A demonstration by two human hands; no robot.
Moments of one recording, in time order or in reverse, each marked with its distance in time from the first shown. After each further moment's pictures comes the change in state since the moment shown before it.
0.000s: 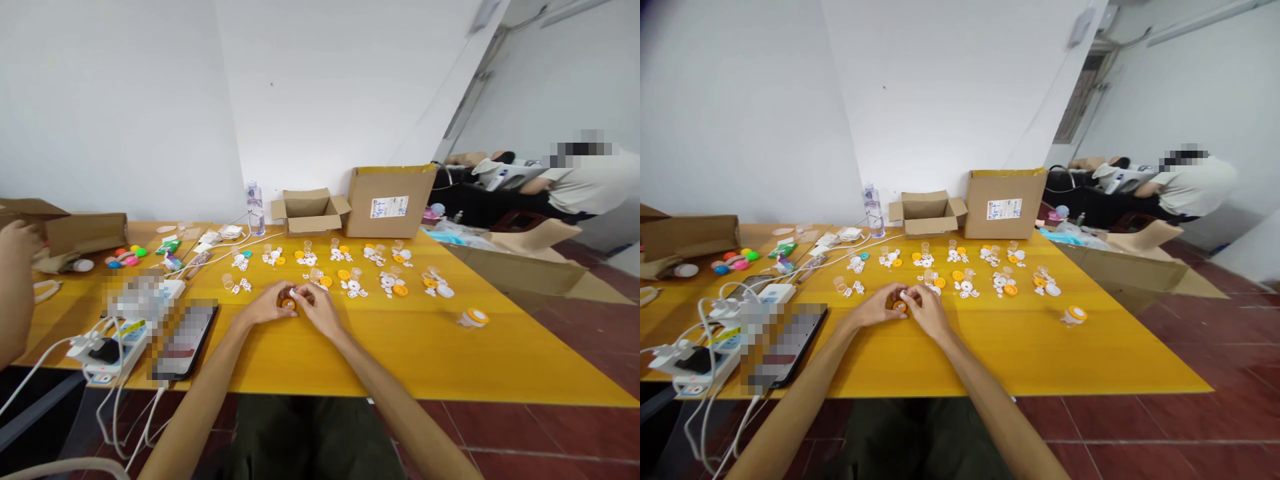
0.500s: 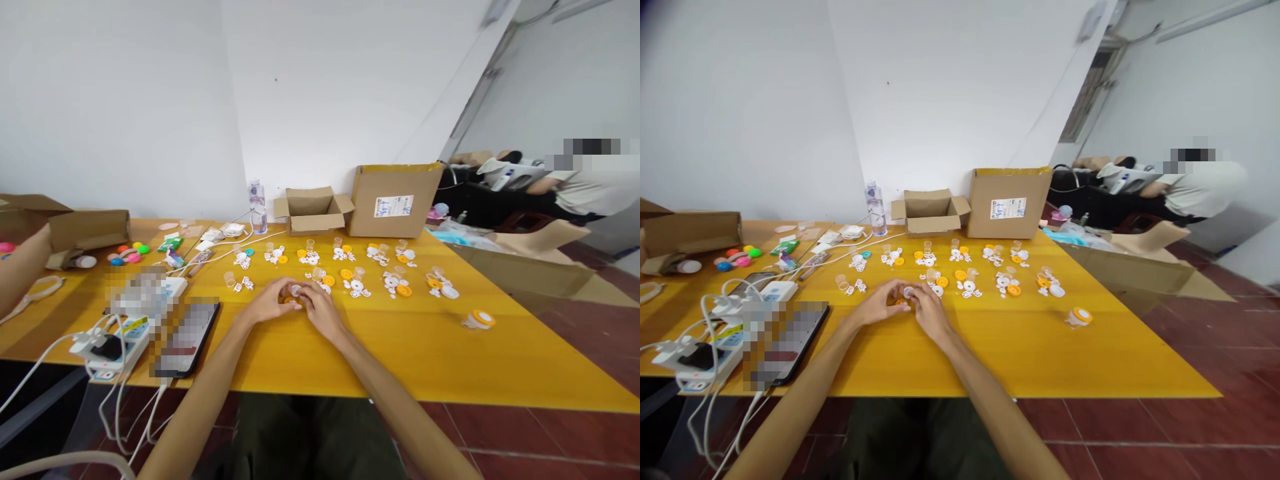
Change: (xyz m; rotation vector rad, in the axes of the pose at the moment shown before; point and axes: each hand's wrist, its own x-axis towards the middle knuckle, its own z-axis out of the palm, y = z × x) left_hand -0.003 0.010 0.000 0.105 0.070 0.074; right_hand -0.004 0.020 0.003 -0.230 -0.049 -0.185
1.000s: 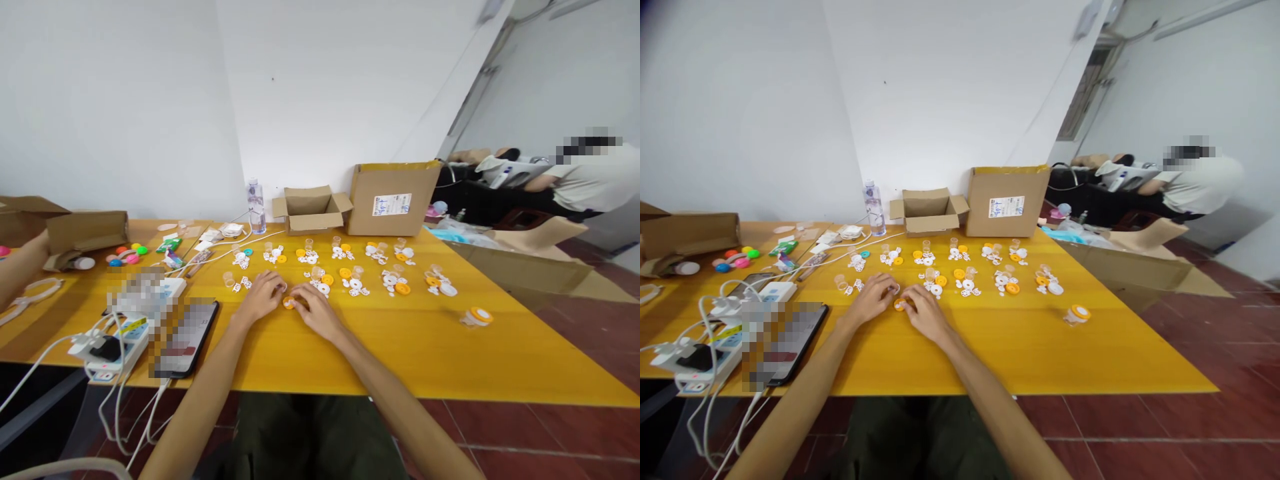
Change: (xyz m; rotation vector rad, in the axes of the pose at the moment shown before) left_hand 0.000 -0.003 -0.010 0.401 0.107 0.040; right_hand 0.001 -0.019 -0.009 0.042 -0.104 -0.015
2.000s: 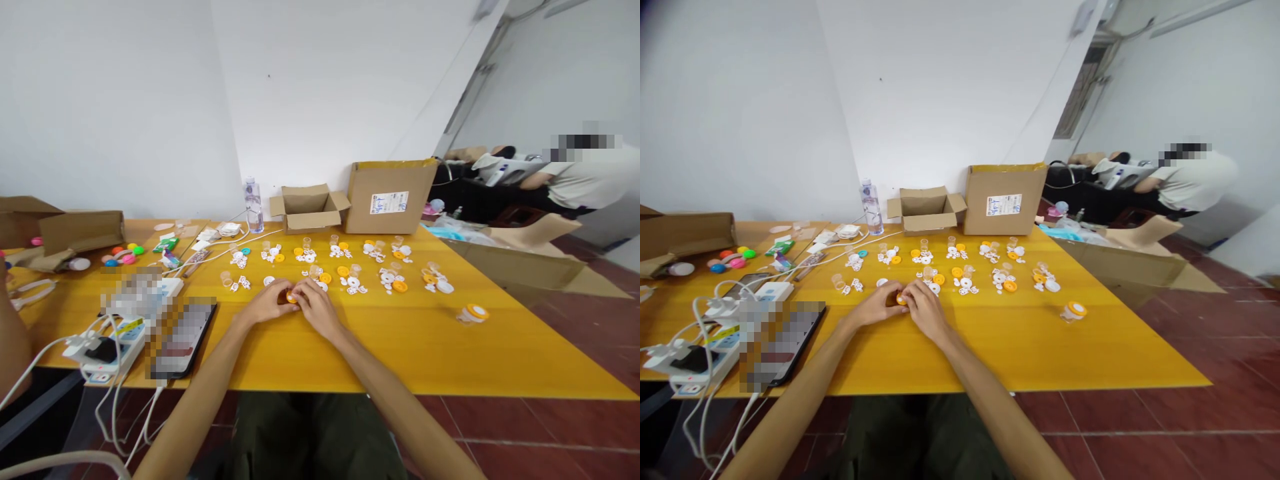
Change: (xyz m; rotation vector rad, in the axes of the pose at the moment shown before) left_hand 0.002 0.007 0.011 -0.324 -0.176 -0.031; right_hand 0.002 -0.004 -0.003 0.007 0.085 0.026
